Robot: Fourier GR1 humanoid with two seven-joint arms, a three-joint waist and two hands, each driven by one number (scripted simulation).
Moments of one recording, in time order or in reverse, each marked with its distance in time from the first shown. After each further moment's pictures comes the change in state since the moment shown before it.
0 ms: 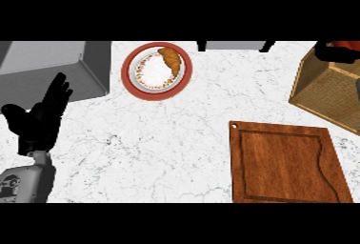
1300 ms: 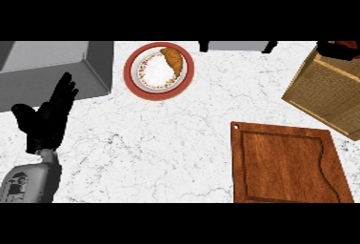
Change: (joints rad) left arm -0.013 -0.021 -0.015 0.021 -0.016 0.009 -0.018; right arm -0.214 -0.120 0.194 0.462 0.430 -0.095 -0.176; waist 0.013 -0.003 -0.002
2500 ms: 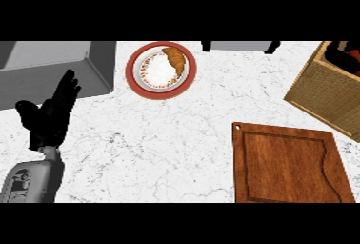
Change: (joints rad) left arm -0.021 -0.005 -0.008 0.004 -0.009 0.003 0.006; right arm -0.004 -0.031 -0.012 0.208 0.069 -0.109 -0.066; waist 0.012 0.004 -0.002
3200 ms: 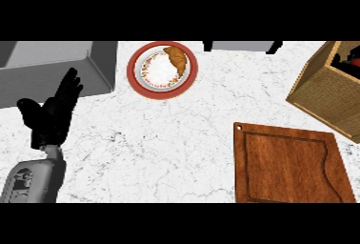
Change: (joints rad) left arm -0.008 -0.007 -0.010 -0.015 -0.001 0.000 0.019; right arm -0.011 -0.020 -0.016 0.064 -0.006 0.108 0.028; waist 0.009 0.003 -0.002
